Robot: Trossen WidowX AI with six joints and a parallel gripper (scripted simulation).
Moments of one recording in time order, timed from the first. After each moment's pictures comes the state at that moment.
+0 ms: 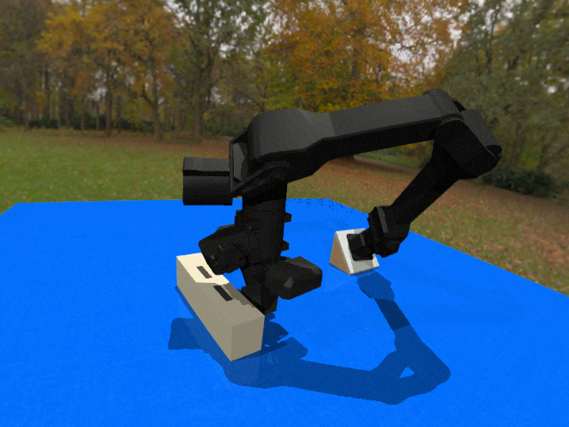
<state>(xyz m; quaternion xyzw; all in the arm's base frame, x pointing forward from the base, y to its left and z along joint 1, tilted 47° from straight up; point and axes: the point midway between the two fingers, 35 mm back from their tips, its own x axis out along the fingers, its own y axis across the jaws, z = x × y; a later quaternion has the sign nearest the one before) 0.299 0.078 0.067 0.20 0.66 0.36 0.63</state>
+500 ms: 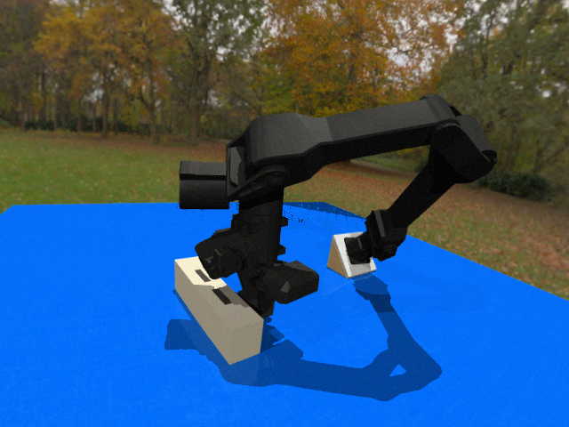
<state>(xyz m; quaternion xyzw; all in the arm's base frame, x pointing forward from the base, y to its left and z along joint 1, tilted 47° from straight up) 0.302 0.079 0.067 0.20 0.66 0.36 0.63</state>
